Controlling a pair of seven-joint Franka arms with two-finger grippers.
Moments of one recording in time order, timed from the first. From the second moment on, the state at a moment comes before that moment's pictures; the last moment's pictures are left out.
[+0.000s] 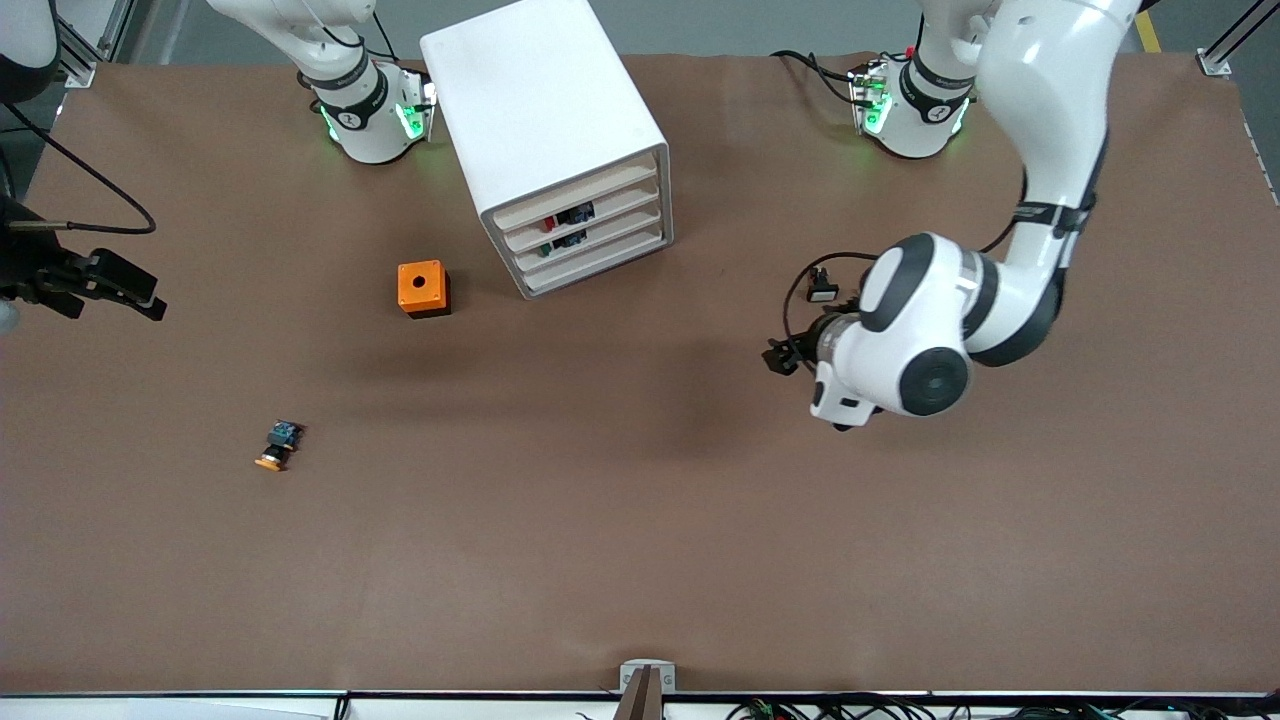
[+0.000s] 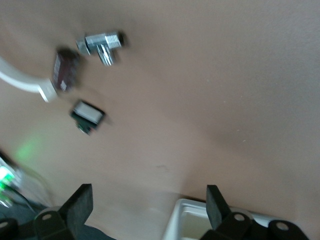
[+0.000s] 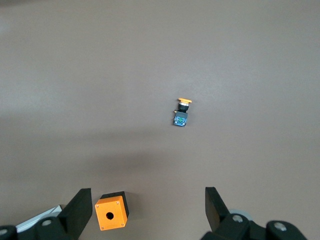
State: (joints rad) left arm -0.31 0.59 -0.18 -1.50 -0.27 1.64 -1.07; right arm -0.09 0.01 0.03 -1.64 0.04 1.71 0.00
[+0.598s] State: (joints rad) left arm -0.46 0.73 -0.18 -1.45 -0.68 1.64 -1.96; right arm -0.09 0.01 0.03 -1.65 0.04 1.66 0.00
